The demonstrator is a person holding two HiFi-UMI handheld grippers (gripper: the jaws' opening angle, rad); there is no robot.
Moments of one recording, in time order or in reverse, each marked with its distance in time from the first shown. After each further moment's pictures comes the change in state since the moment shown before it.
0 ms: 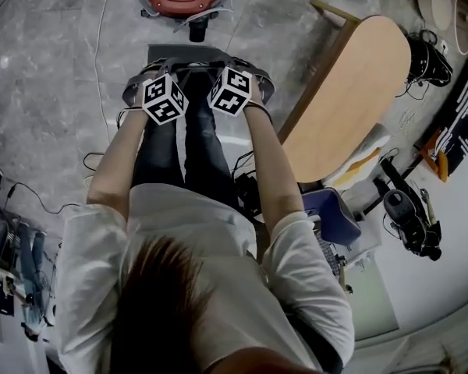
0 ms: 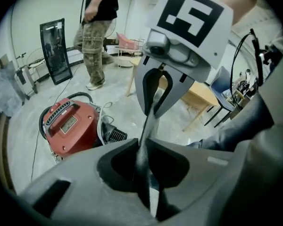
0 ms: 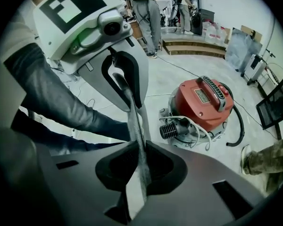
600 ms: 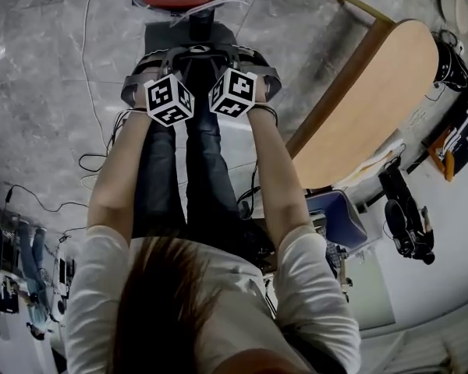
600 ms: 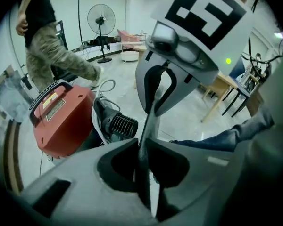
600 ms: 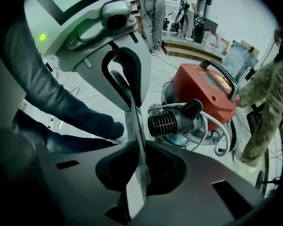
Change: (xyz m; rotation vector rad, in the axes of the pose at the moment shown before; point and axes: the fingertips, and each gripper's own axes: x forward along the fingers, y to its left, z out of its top) left arm 0.108 0.042 -0.043 0.047 0.035 0.138; right arm 0.111 -0.047 -0.038 -0.072 -0.004 -0.166
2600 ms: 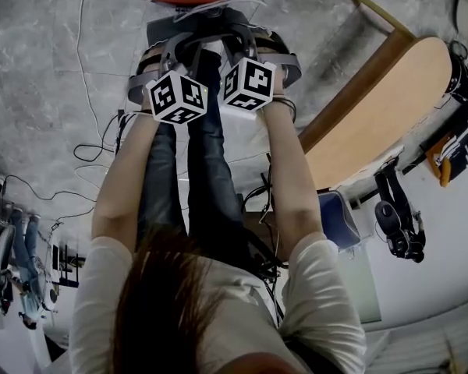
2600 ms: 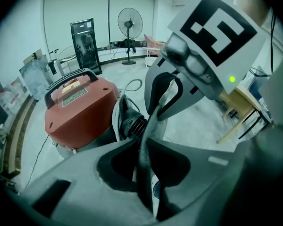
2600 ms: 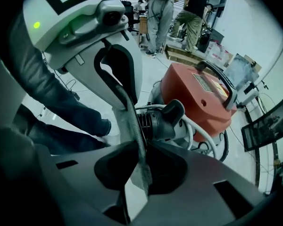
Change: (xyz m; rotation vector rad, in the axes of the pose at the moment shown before) left arm 0.017 0.042 0.007 -0.244 -0.074 0.163; right arm 0.021 -0.053 0.002 -0.113 -0.026 -0.081
